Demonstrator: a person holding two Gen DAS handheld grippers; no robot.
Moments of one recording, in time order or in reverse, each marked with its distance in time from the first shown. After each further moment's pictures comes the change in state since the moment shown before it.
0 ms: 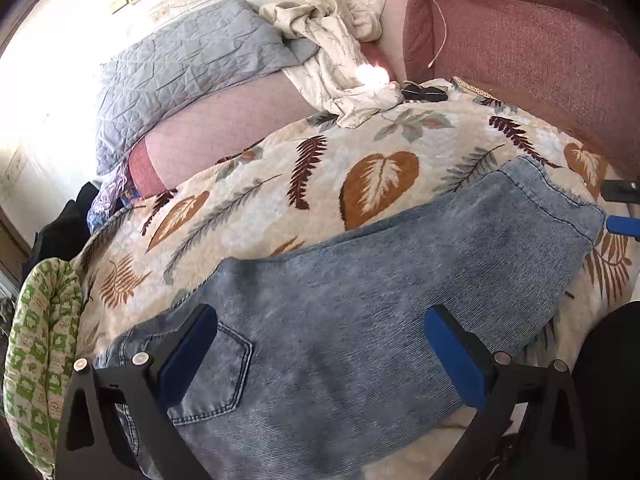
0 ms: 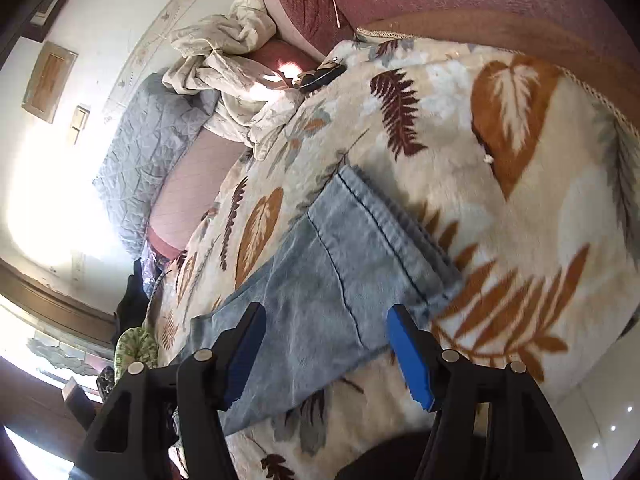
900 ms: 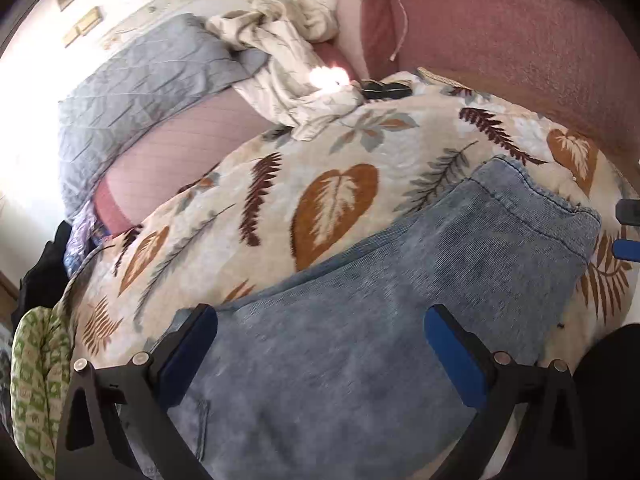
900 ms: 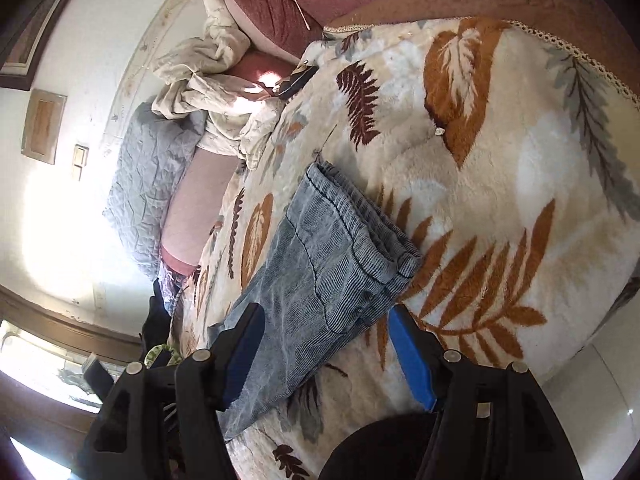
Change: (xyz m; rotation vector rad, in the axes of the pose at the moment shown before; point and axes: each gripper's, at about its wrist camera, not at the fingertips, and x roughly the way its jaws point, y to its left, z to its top) left arm 0.033 -0.051 0.043 0.111 0.009 -0.055; right arm -0.013 -0.042 -0.007 0.139 0.010 0.086
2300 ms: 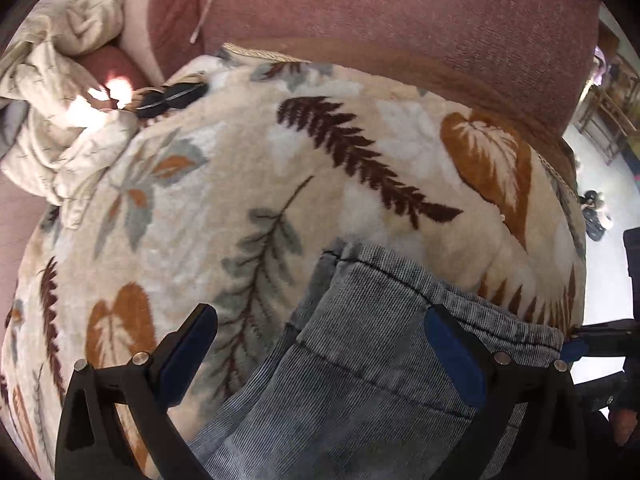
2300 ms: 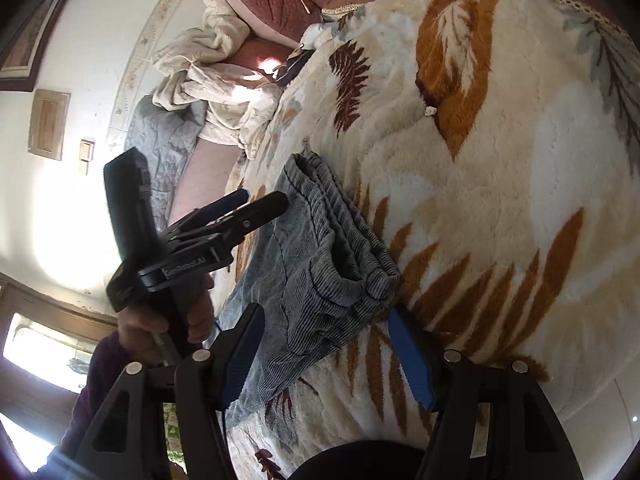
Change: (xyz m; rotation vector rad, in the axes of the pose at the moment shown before) left arm 0.118 -0.130 0.131 0.319 0.132 -0.545; right arm 0.031 -0.034 0.010 -0.015 0.050 0.069
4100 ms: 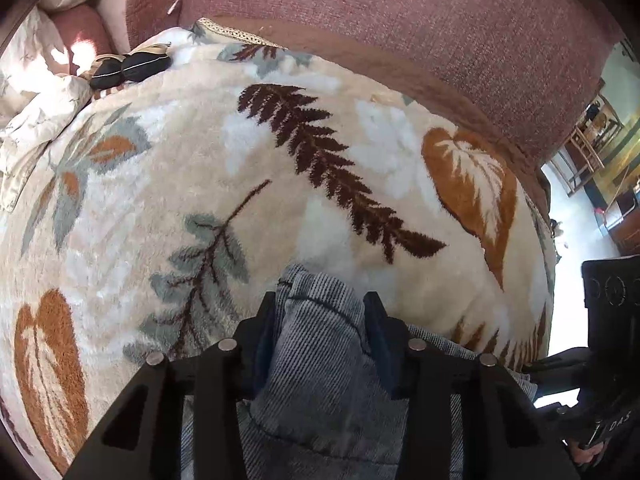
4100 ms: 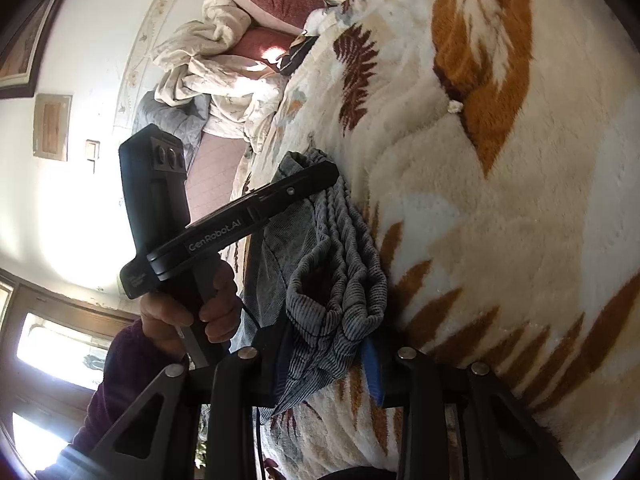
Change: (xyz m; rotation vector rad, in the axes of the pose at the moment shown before) left arm 0.030 0.005 0.011 -0.104 -0.005 -0.211; right arm 0.026 -0.002 0.019 0.000 0.047 0.045
